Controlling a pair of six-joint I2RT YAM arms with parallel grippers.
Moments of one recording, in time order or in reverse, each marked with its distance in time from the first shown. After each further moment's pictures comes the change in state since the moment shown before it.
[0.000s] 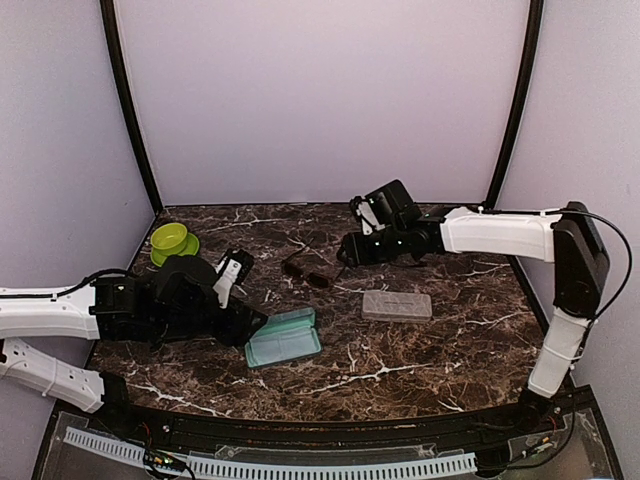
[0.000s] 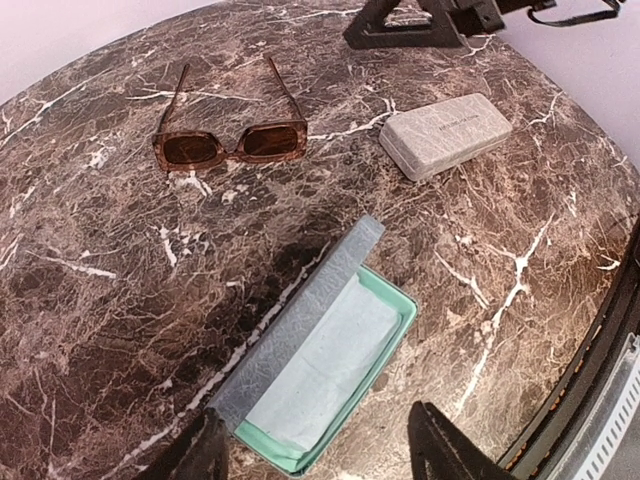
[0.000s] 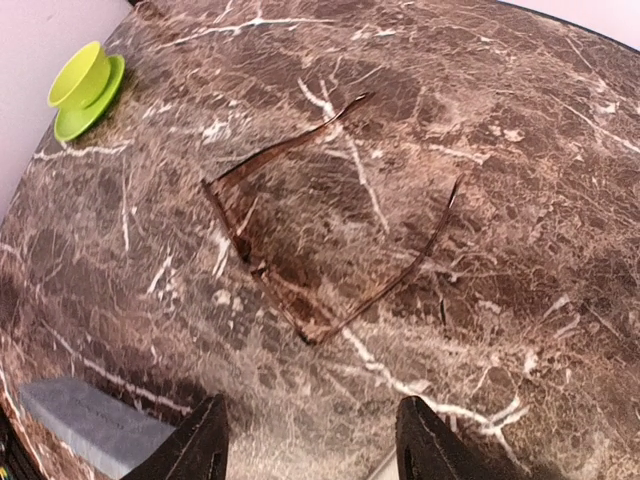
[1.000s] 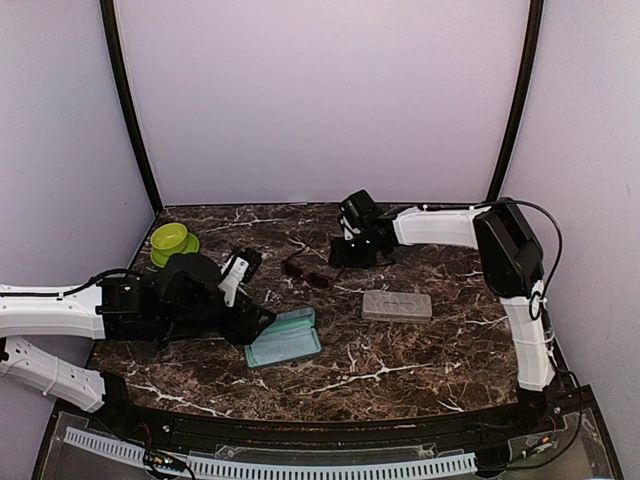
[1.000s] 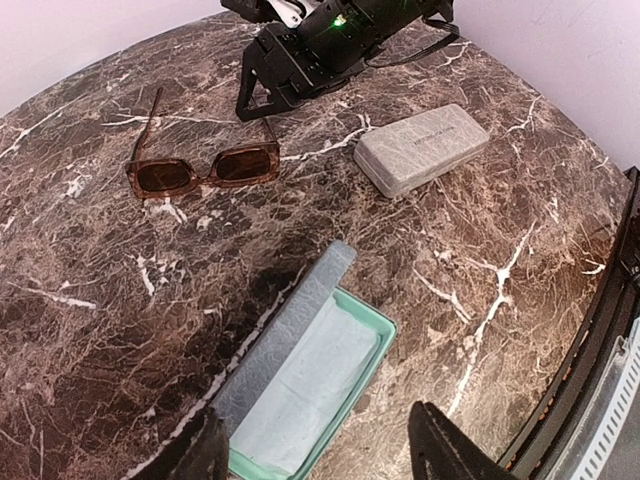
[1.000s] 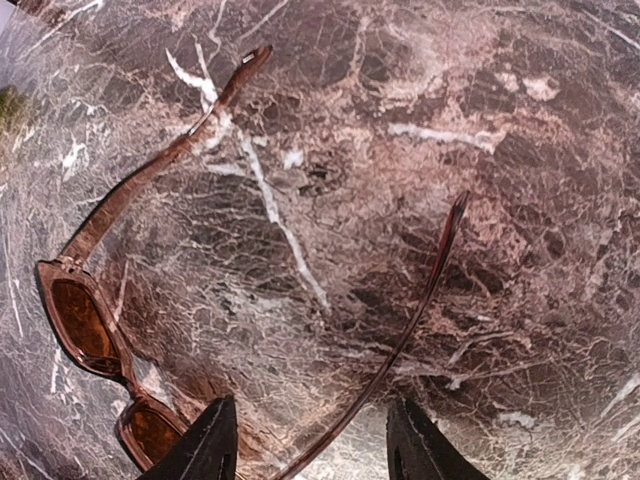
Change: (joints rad) left arm 0.006 0.035 0.000 0.087 0.036 0.046; right arm -0.066 0.444 0.389 -0.112 0.013 0.101
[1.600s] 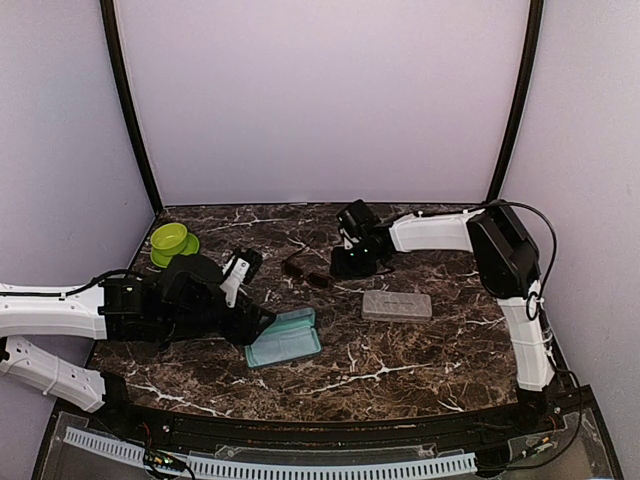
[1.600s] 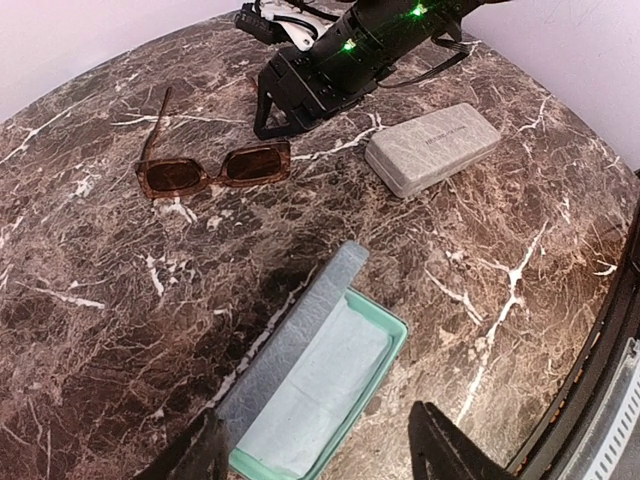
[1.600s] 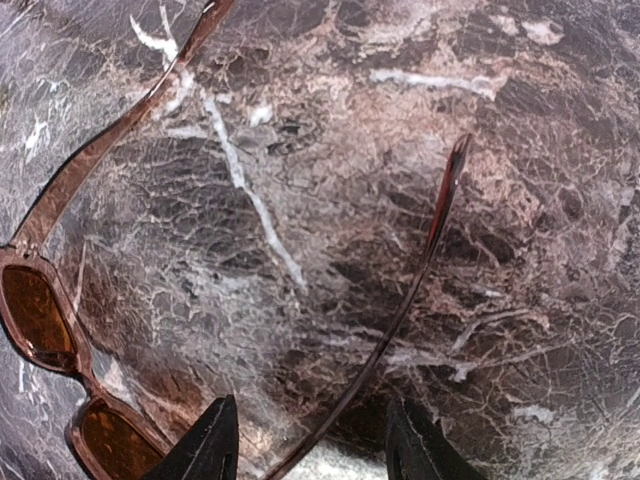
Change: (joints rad) left arm 0.000 0.010 -0.005 0.008 -0.014 0.002; right arm 0.014 0.022 -0.035 0.006 0.020 0.018
